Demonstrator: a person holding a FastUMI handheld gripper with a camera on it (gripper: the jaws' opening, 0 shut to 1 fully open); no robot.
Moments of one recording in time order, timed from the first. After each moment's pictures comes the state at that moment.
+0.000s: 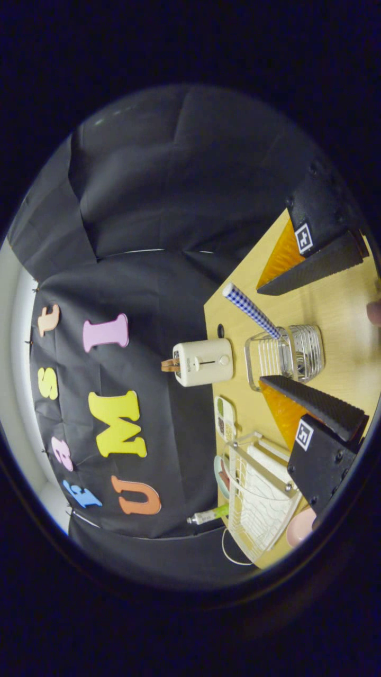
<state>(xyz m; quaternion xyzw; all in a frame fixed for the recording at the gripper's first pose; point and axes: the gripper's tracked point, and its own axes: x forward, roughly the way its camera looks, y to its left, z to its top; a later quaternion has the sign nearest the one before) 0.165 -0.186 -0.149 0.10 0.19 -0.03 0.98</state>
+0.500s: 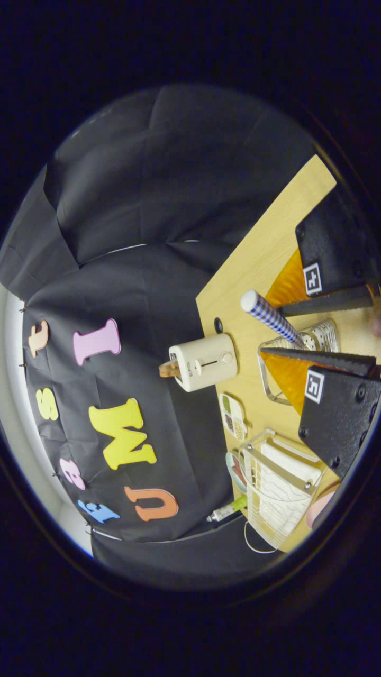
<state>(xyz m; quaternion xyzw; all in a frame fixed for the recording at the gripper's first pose) 0.192 -0.186 -0.142 0.14 0.20 0.00 0.97</state>
